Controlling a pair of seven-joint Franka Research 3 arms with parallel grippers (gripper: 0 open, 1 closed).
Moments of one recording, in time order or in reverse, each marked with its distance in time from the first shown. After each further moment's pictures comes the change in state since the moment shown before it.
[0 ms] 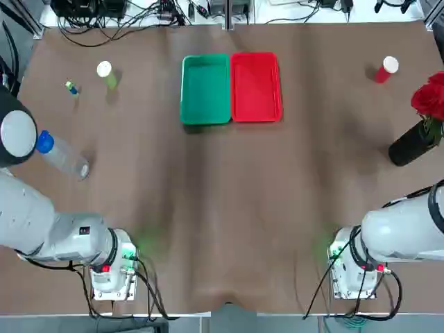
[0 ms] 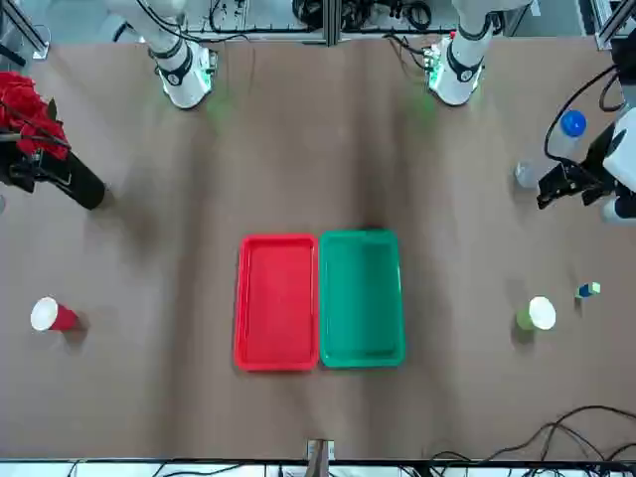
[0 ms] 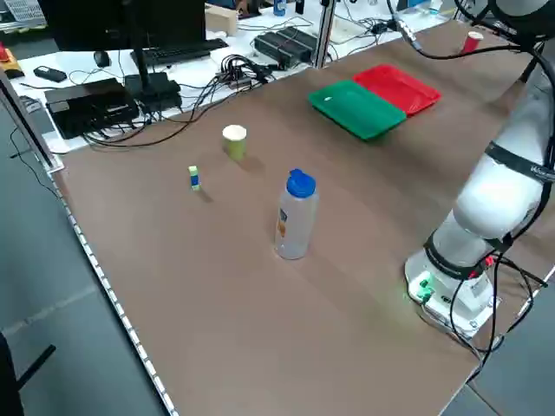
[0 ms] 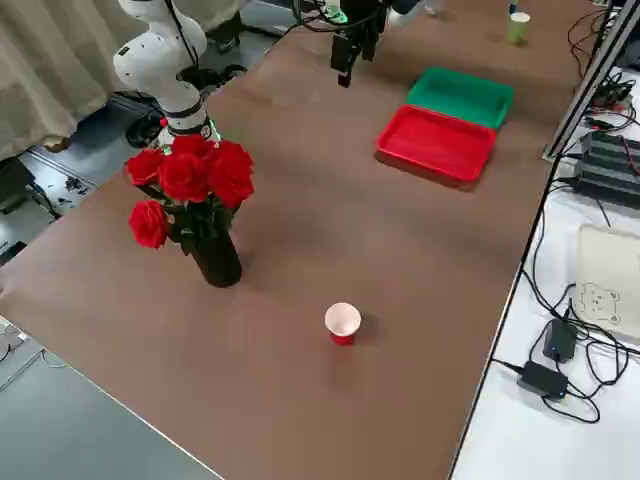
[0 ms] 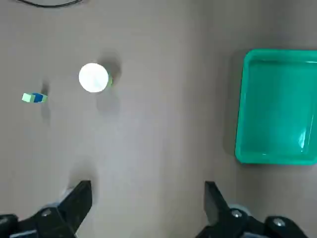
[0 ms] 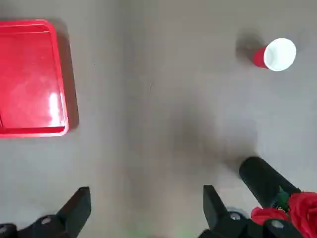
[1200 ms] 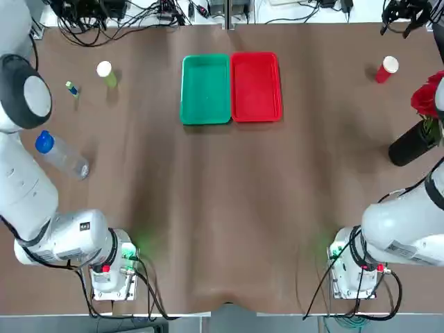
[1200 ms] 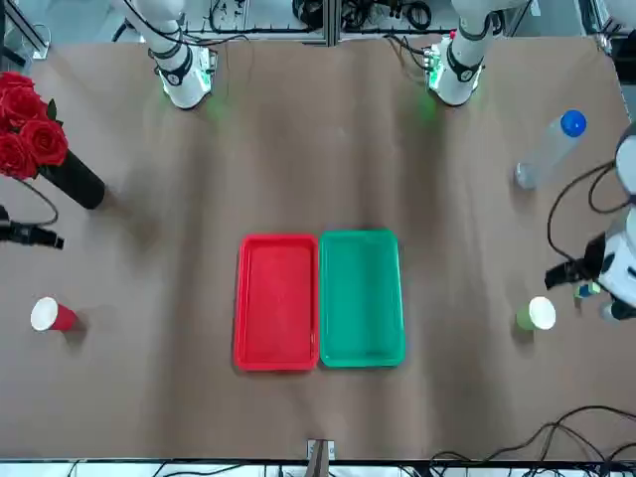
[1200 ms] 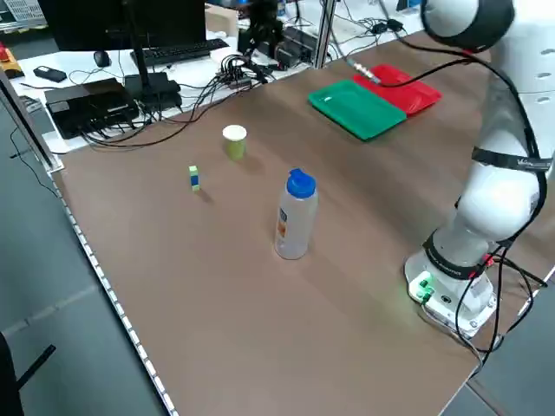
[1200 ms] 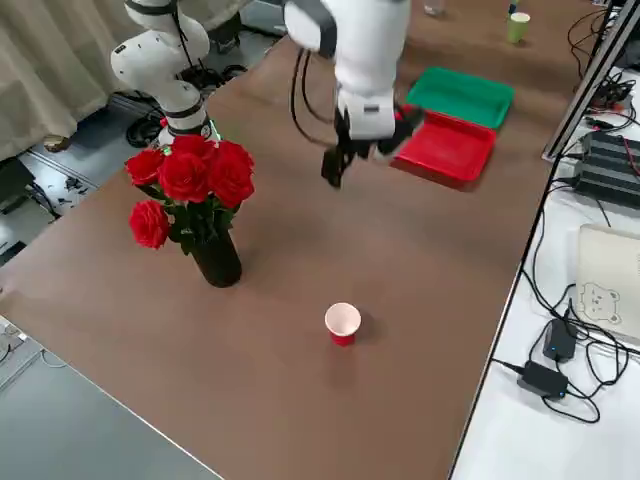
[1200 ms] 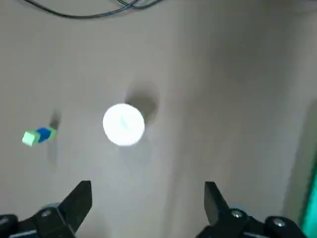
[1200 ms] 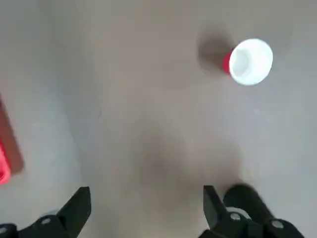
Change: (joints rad) left arm 0.101 0.325 0.035 -0.010 0.095 0.365 0.009; right arm -0.181 0.270 -0.023 -0.013 -0.005 0.266 -0.095
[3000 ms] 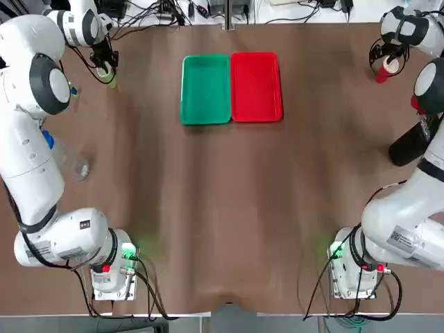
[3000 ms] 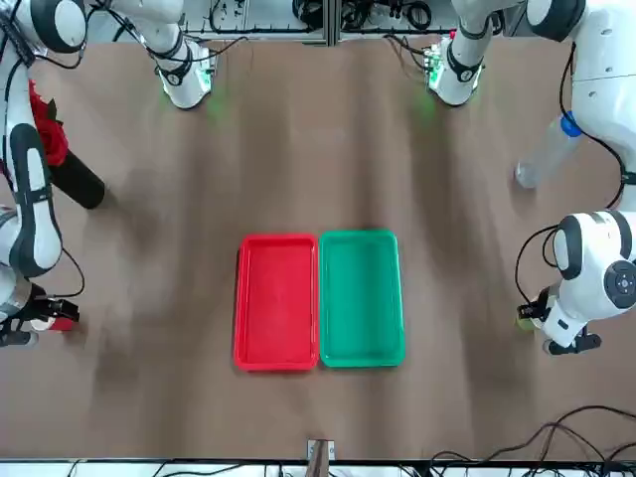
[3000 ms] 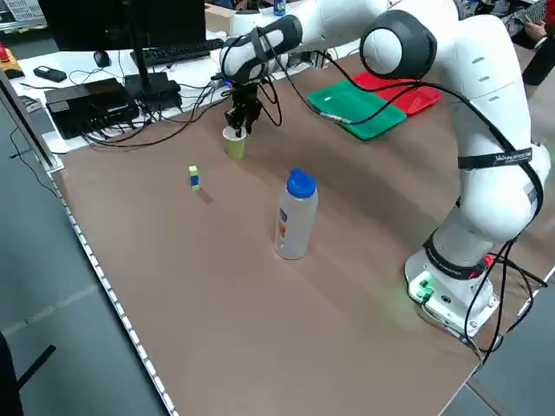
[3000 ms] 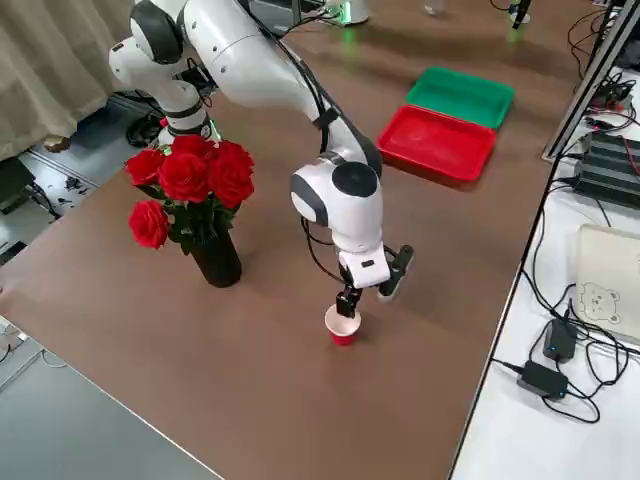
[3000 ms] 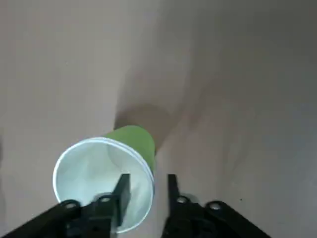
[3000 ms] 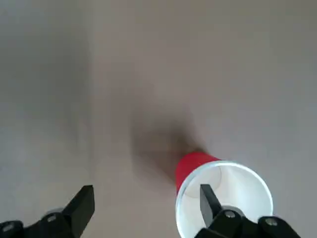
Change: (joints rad) left arm 0.035 0.286 -0.001 -0.034 0.074 0.228 -0.006; right arm -0.108 0.387 0.013 0.001 -0.065 0.601 -0.204
